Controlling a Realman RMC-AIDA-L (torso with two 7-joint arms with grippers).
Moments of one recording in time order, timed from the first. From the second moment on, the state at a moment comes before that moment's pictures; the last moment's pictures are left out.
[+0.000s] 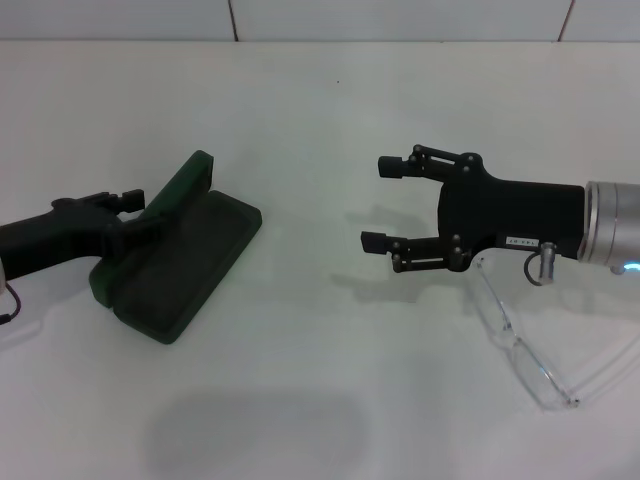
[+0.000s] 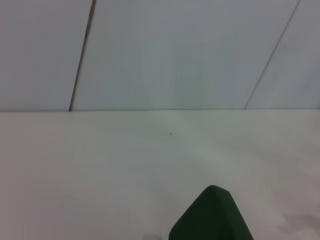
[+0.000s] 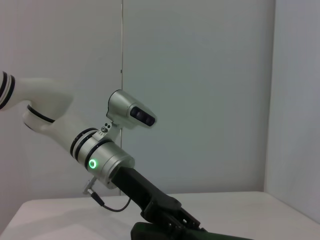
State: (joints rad) left arm -0.30 -2.08 0.87 0.82 1.85 1.25 -1.63; right arm 0.64 1.92 -1.87 -0.33 -0.70 -1.36 0.79
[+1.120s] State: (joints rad) left arm -0.32 -2.08 0.88 0.88 1.85 1.27 -1.65; right arm 0.64 1.92 -1.84 -0.33 -0.71 -1.37 0.77
